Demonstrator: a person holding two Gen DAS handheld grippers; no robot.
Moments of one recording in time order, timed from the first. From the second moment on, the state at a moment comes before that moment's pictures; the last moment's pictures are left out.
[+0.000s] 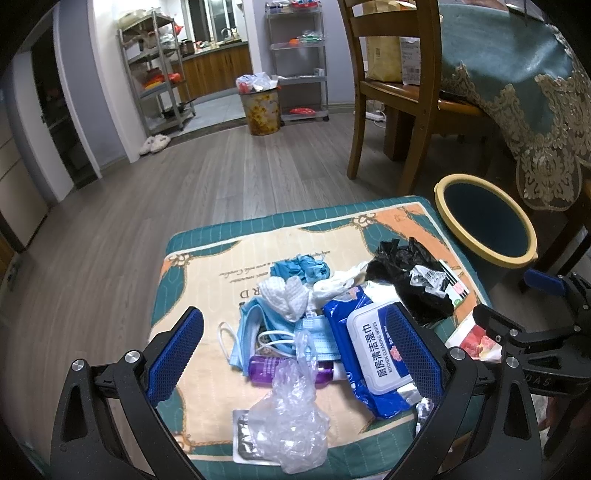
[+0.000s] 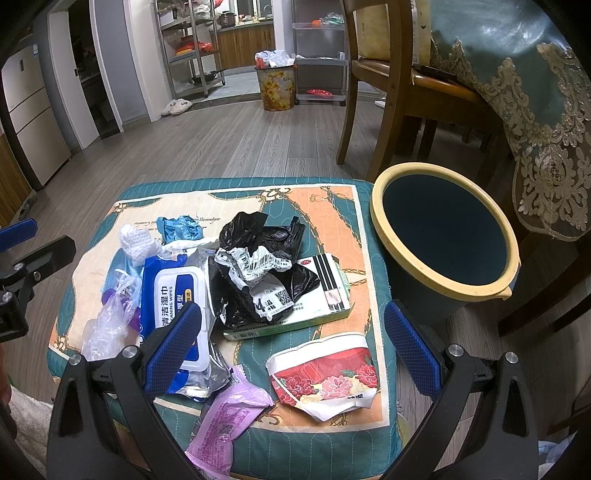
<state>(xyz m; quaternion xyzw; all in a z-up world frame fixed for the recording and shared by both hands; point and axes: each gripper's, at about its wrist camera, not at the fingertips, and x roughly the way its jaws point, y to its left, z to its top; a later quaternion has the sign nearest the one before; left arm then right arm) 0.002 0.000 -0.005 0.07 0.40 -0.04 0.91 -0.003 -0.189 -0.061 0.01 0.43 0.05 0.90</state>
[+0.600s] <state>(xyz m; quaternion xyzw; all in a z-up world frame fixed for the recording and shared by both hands) 0.003 0.004 -0.005 0.08 0.39 -0.04 0.91 -0.003 -0.190 -0.065 0.01 0.43 0.05 0.90</state>
